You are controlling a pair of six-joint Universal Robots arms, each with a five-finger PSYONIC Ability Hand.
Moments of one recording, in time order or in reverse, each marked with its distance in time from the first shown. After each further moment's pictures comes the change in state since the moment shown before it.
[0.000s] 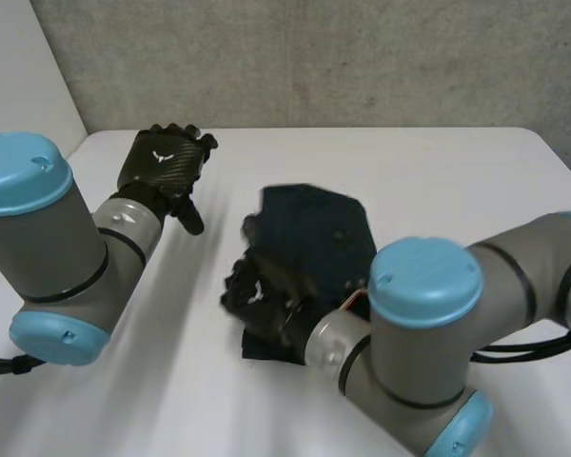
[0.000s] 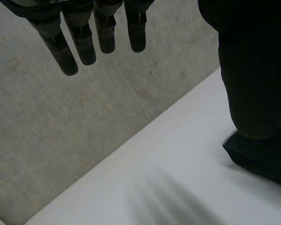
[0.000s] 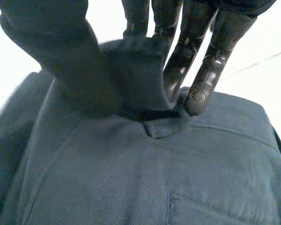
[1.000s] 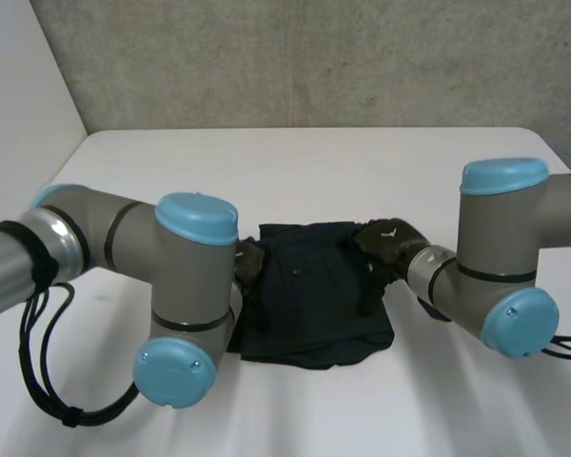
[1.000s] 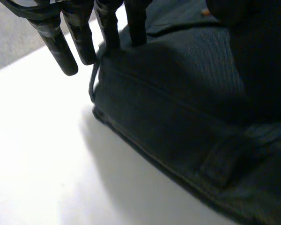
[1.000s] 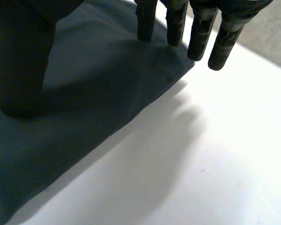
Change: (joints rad) left arm -0.242 -0.384 0.317 -0.384 -0.238 -0.214; right arm -0.347 0.131 -0.227 0.314 0.119 0.606; left_hand -0.053 0.000 0.000 0.000 0.000; right_hand -0.683 -0.804 -0.817 -0.790 -0.787
